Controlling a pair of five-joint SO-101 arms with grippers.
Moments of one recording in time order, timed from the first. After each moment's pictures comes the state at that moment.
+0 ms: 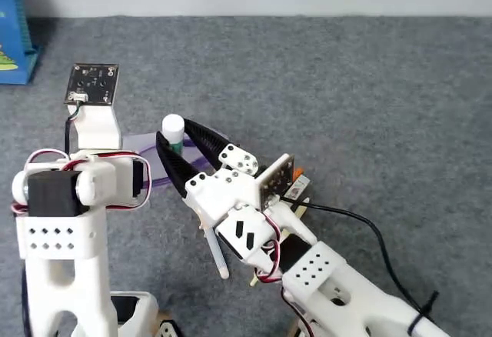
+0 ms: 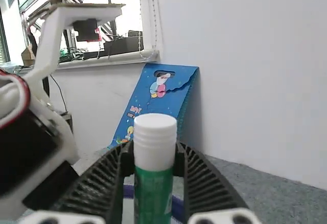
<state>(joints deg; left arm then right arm) -4.2 -38.0 16.0 99.4 4.9 -46.2 -42.3 70.2 -30.2 -9.0</state>
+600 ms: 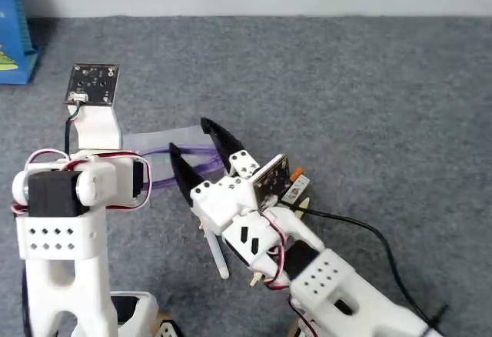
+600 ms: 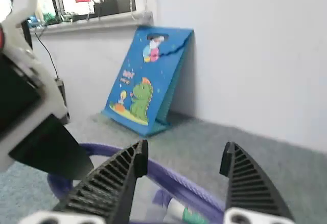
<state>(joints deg) -4.3 -37.9 16.0 99.4 4.9 -45.5 -51.0 73.0 -14.4 -9.8</state>
